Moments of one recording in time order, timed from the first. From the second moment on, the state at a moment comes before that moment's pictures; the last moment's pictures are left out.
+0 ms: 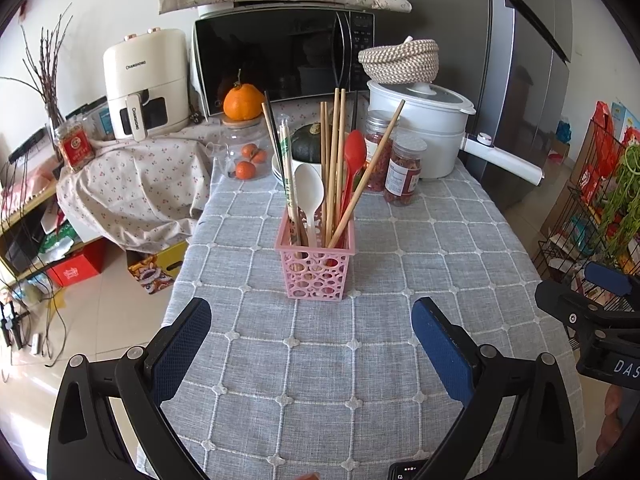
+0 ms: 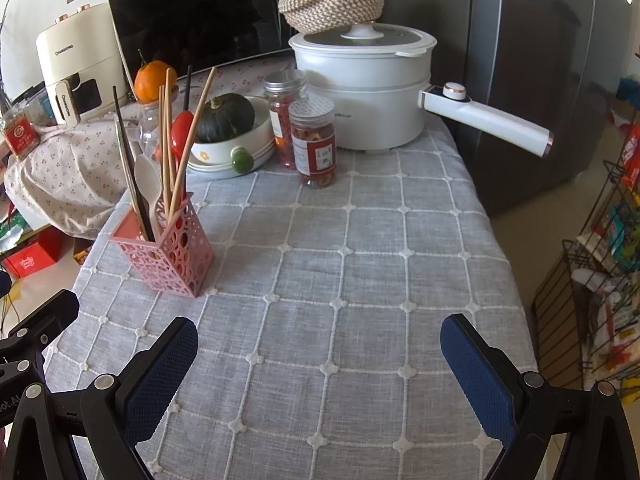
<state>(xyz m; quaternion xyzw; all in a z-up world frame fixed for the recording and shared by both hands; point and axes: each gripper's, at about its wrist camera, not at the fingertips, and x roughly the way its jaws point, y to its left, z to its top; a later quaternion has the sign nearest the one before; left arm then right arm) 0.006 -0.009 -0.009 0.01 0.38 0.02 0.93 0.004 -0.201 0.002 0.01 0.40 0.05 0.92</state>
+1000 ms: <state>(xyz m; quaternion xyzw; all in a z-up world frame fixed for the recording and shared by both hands) 0.006 -0.011 -0.008 0.00 0.38 0.02 0.93 0.002 -0.200 -0.001 0.01 0.40 0.05 0.91</state>
